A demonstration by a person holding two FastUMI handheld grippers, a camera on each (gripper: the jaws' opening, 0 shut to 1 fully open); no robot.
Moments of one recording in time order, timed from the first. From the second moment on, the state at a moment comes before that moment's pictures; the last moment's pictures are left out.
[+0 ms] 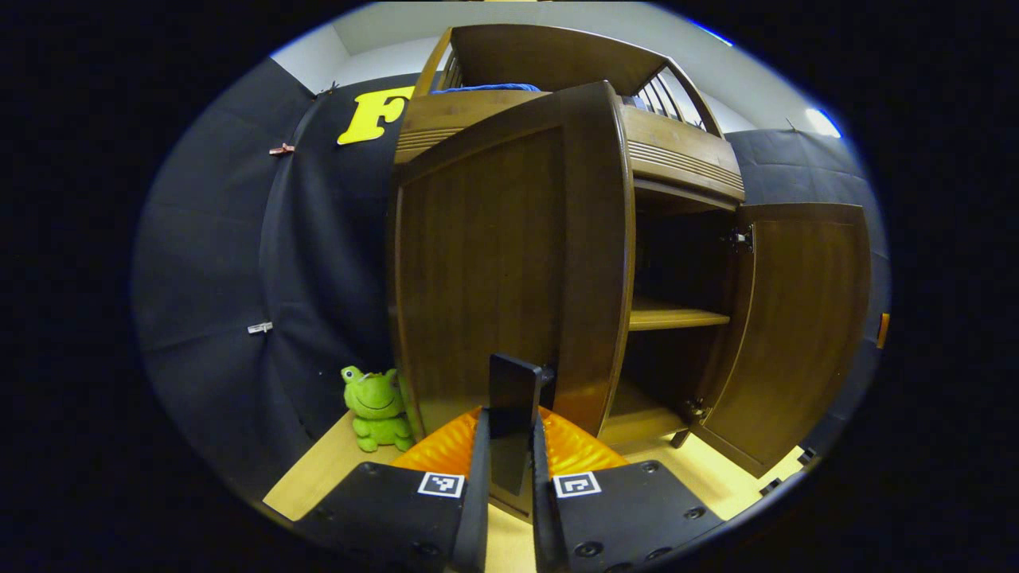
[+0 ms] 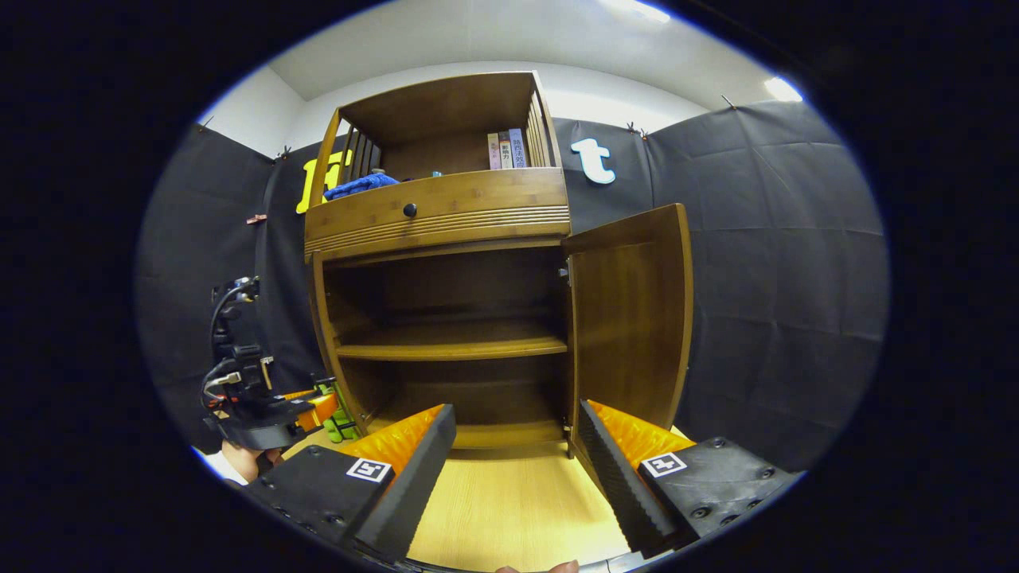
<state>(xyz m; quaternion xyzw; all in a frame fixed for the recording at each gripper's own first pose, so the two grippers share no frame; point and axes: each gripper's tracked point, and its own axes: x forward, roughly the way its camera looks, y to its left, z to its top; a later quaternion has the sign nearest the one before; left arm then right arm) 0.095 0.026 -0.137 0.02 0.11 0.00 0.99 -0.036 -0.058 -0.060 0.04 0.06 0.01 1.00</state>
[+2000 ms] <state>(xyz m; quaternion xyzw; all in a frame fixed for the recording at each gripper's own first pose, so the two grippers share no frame) -0.018 0.135 -0.079 0.03 0.06 0.07 1.00 -0.022 -0.029 -0.052 0.02 0.04 0.02 1.00</state>
